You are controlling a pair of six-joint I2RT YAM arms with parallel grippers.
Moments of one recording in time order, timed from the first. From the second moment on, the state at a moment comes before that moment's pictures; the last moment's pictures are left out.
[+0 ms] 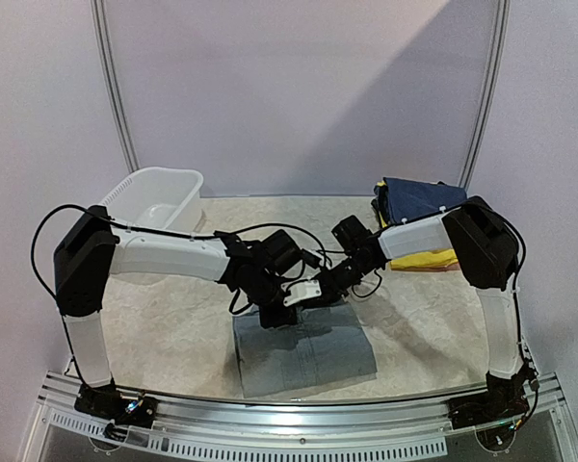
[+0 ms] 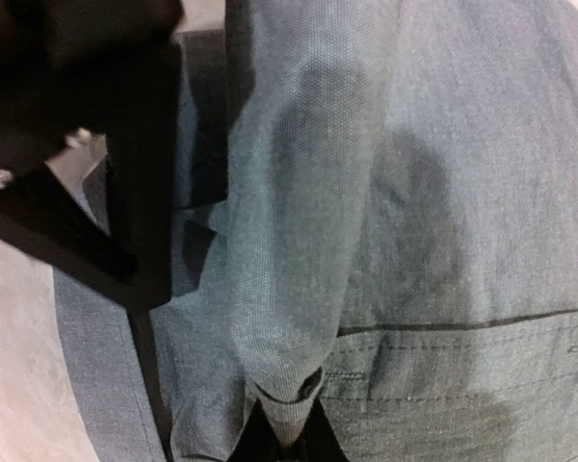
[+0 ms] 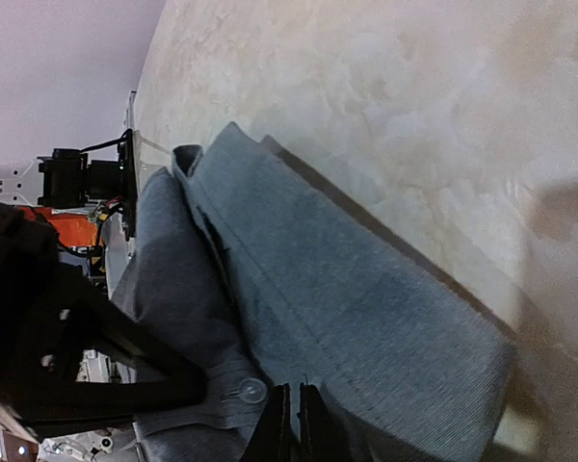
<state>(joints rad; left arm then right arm) -0.98 1.94 1.32 -0.55 0.14 0.41 0.66 2.21 1.43 -0.34 -0.95 0.21</state>
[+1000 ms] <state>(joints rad) -0.93 1.95 1.47 -0.69 -0.05 0.41 0.66 2.26 1.42 -0.32 -0.93 0.19</state>
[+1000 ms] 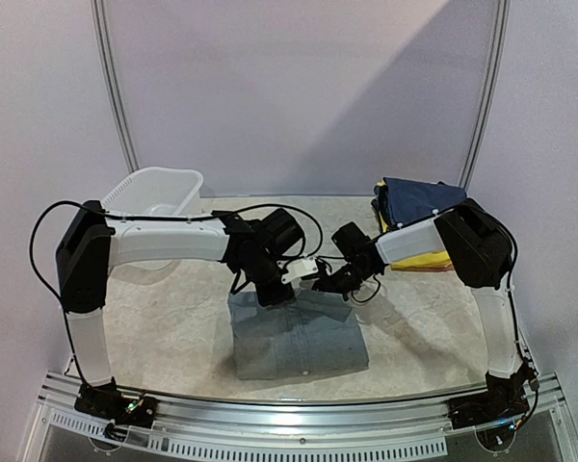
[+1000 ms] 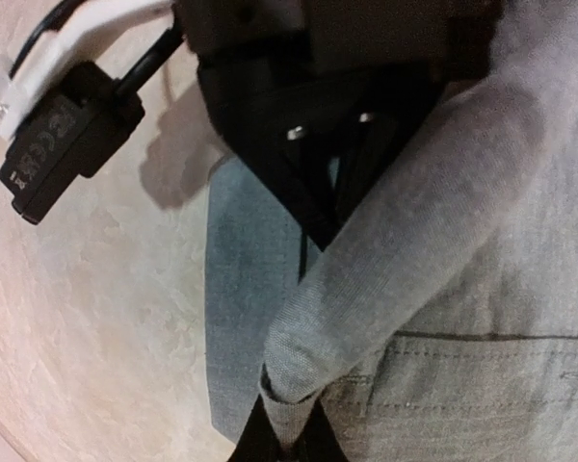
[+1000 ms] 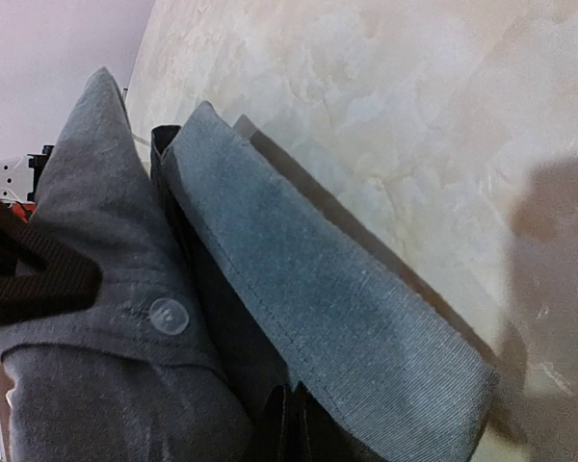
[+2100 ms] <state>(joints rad) -0.87 2.02 1.41 -0.57 -0.02 0.39 0.62 1.70 1.12 -0.35 -0.28 0.43</state>
